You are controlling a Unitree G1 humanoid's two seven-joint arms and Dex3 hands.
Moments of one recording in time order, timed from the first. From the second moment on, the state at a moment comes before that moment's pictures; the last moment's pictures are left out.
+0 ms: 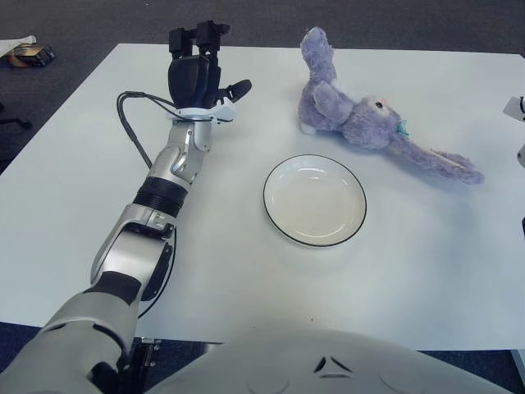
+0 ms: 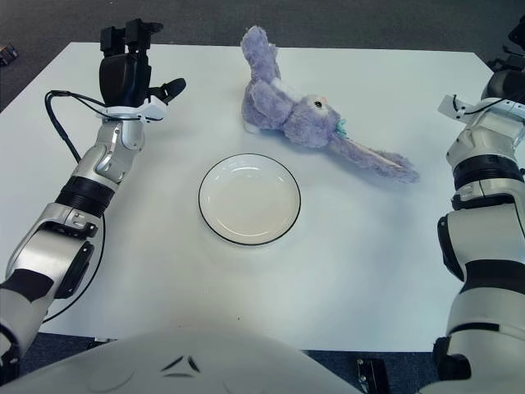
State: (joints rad) left arm -0.72 0.32 -0.24 0.50 0.73 -0.11 0.57; right arm -0.96 -0.85 0.40 1.13 -0.81 0.38 -0.24
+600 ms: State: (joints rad) left arm -0.74 0.31 -0.27 0.61 0.73 -0.16 0.57; right arm -0.90 -0.83 0.31 0.83 -0.80 0.45 -0.34
